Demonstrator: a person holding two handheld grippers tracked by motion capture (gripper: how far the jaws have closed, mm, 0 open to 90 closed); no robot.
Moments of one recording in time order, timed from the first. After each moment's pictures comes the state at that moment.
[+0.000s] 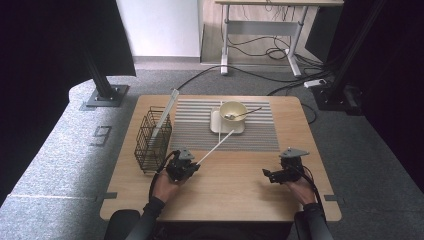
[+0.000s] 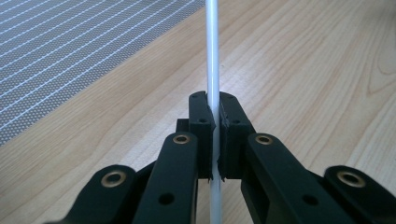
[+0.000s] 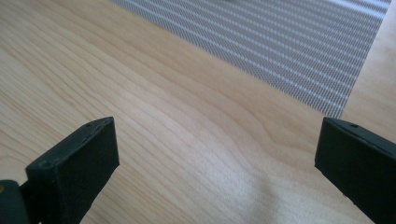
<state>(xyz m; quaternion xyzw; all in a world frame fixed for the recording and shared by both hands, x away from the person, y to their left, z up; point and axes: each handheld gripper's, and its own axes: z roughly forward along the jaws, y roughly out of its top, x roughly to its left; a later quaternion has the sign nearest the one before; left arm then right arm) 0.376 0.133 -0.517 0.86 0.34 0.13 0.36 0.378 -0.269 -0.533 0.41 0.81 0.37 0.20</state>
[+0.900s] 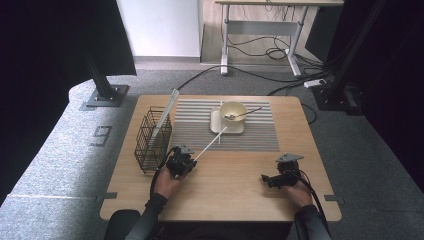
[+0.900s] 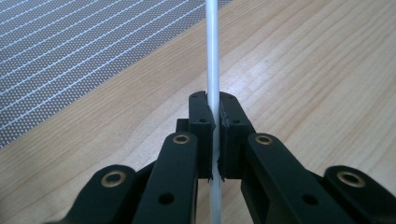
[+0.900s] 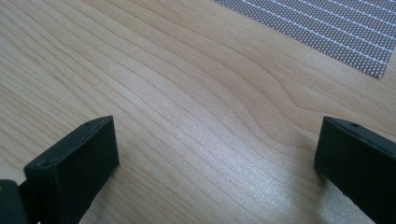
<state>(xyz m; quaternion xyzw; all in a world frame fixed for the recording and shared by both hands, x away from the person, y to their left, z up) 0.395 0.131 -0.522 0.86 0.39 0.14 0.31 0.382 -0.269 -0.564 0.41 0.82 0.35 0.18</state>
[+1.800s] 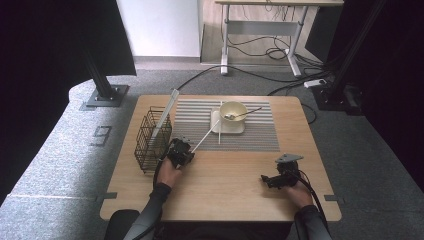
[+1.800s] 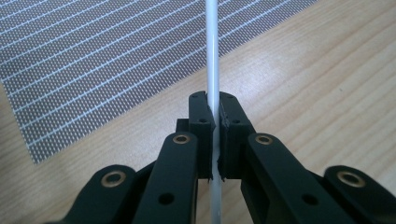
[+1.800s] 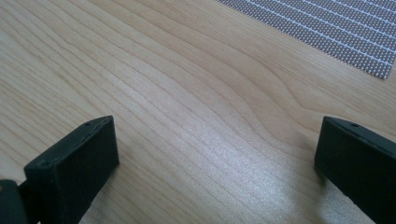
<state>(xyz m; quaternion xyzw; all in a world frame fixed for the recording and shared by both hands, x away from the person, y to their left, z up) 0.435 0.131 -0.529 0.84 0.44 0.15 0.28 0.381 -0.268 -0.564 0.41 0.83 0.35 0.18</state>
